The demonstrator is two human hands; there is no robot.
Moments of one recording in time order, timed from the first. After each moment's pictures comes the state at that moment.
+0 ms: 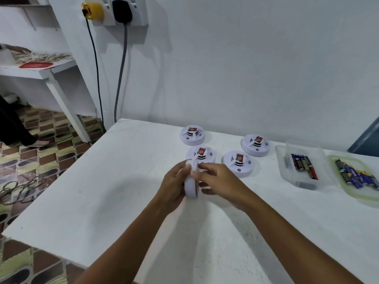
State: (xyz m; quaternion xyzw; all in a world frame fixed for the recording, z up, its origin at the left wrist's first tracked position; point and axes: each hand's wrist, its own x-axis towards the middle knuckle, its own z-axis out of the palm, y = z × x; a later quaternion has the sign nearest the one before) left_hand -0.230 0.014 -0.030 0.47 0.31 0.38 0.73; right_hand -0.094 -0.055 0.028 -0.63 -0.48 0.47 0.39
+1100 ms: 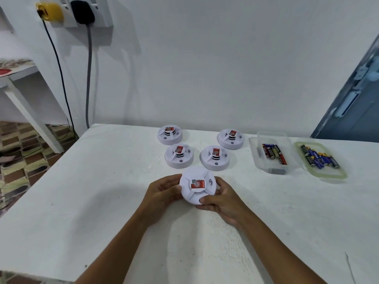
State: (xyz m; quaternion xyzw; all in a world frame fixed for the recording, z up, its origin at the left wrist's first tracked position) left_hand -0.232 -0.004 -0.055 0.50 0.30 0.33 0.74; right_hand -0.056 -0.104 -0.044 -0.52 -0.25 0.58 0.57
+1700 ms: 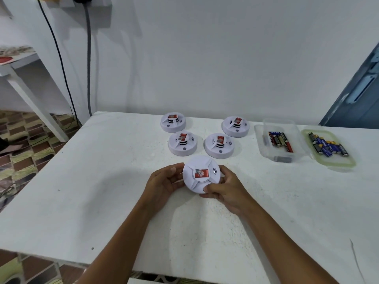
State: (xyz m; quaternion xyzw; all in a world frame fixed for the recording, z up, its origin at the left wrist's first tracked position) left_hand -0.235 0.003 -0.065 0.44 0.26 0.34 0.79; right_hand -0.058 -0.105 -0.049 -0.53 -0.27 0.56 0.58
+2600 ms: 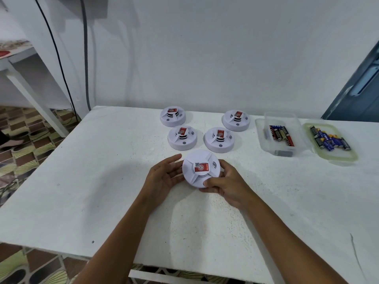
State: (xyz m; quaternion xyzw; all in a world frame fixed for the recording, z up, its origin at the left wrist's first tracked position) left_hand -0.236 -0.003 -0.059 0.42 0.27 0.36 0.79; right_hand -0.054 -0.103 -0.053 -0.52 -0.28 0.57 0.57
